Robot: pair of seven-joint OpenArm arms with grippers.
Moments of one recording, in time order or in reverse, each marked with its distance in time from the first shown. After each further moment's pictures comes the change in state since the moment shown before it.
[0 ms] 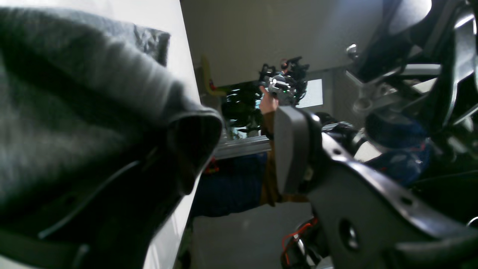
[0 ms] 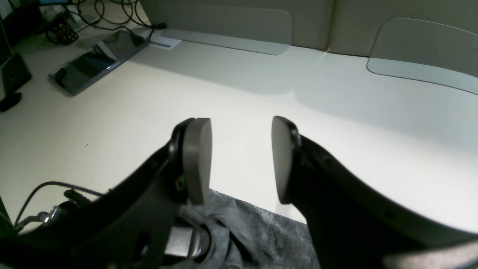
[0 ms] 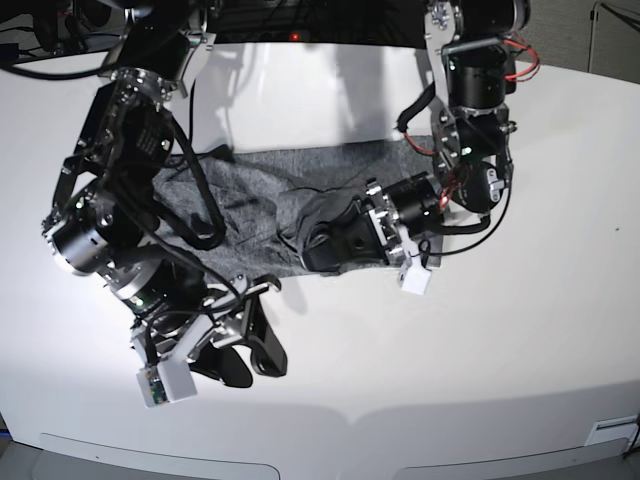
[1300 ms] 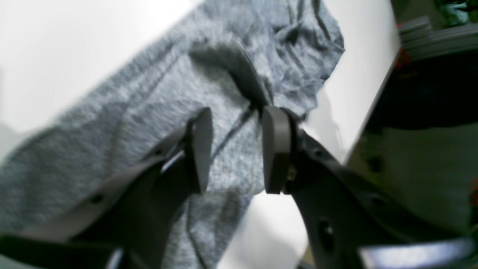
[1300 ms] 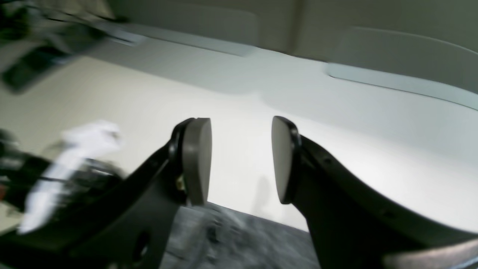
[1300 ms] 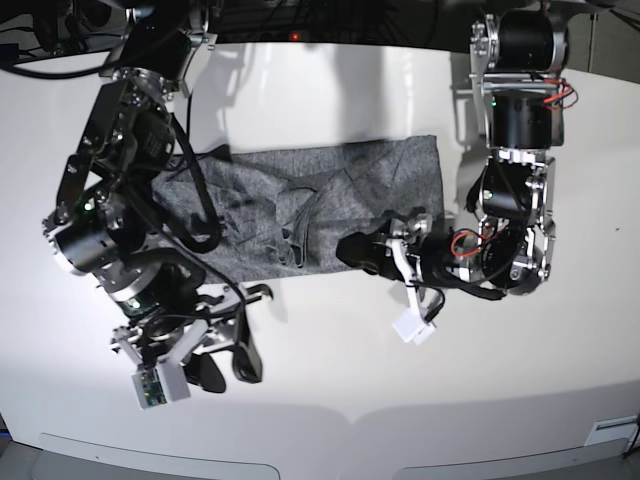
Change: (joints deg) left arm -4.3 -8.5 12.6 20.3 36.3 -0.1 -1.9; right arm 0.0 0.0 0.0 0.0 -12.7 0.0 4.4
